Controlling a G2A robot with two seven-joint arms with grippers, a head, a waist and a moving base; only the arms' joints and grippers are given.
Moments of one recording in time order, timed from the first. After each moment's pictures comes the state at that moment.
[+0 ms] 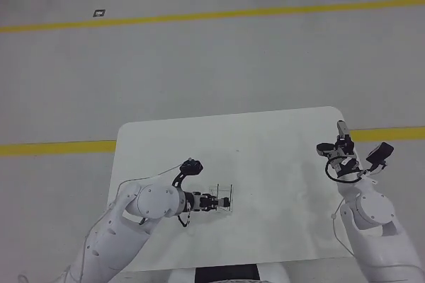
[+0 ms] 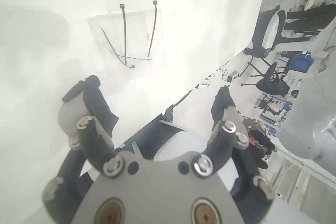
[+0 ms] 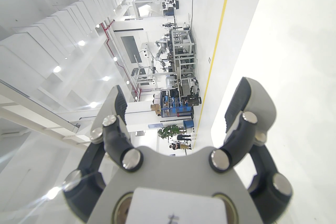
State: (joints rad) left arm 1.37 -1.09 -1.02 -1.89 0.42 0.33 -1.09; right arm -1.73 -1.15 1.60 -1.80 0.42 0.00 0.00
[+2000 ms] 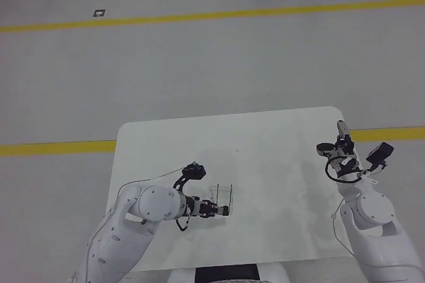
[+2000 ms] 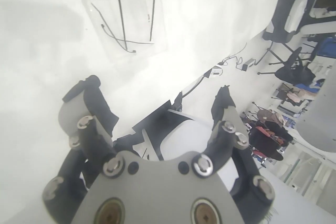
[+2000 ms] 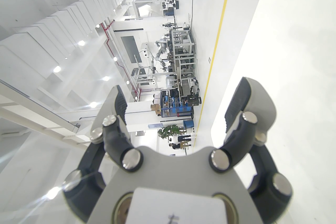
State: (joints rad) left arm 1.44 -1.18 -1.12 -1.95 0.60 0.26 -1.32; right arm -1.73 -1.15 1.60 -1.80 0.42 0.00 0.00
